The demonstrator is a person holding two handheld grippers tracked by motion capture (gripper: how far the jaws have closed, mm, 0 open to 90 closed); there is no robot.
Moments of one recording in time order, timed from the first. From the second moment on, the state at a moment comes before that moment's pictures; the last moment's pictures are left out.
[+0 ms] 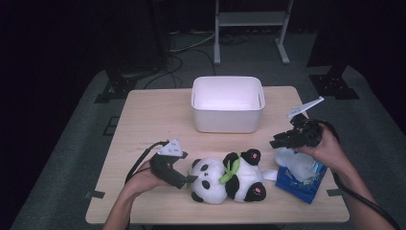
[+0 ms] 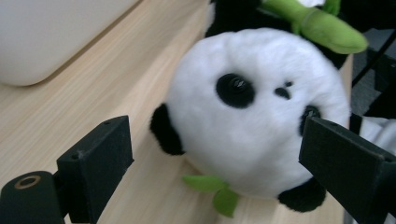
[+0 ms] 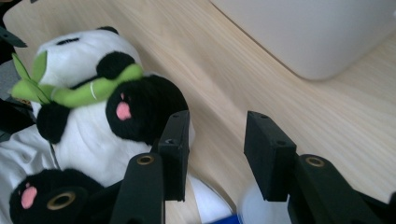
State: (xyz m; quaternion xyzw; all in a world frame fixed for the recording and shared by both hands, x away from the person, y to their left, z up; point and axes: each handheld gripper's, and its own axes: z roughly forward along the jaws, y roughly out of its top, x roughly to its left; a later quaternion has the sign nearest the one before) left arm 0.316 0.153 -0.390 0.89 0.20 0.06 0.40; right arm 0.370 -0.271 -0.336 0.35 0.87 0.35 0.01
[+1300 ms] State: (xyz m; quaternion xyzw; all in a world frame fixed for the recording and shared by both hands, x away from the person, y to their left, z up) left arm 0.312 0.212 -0.411 0.87 0.27 0.09 0.40; right arm 0.392 -0.175 -0.314 0.25 0.90 0.35 -0.01
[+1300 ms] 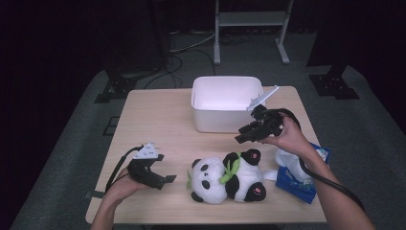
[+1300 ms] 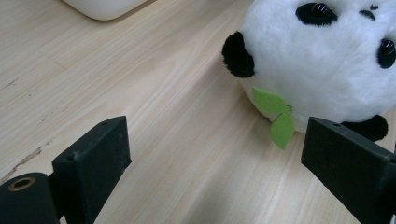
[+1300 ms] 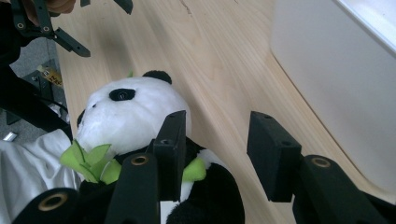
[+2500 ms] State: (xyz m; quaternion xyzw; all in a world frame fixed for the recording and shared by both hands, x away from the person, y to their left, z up) left arm 0.310 0.218 -0.410 0.87 0.27 0.09 0.40; right arm 0.445 -0.140 -0.295 0.23 0.91 0.33 0.00
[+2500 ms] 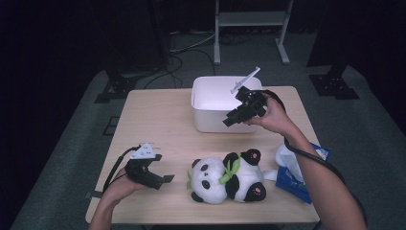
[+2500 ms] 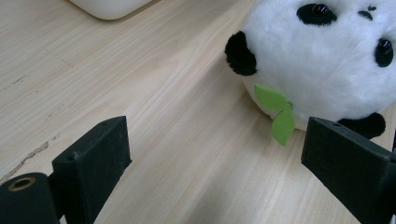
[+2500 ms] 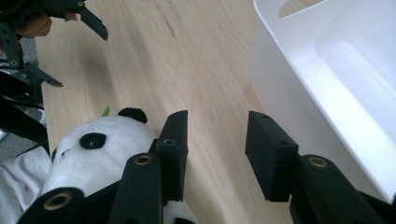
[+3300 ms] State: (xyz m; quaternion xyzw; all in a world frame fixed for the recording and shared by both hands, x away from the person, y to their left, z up) left arm 0.310 0.223 -0.407 0.86 0.28 0.09 0.41; right arm 0.496 -0.120 -0.302 0.25 0.92 0.31 0.00
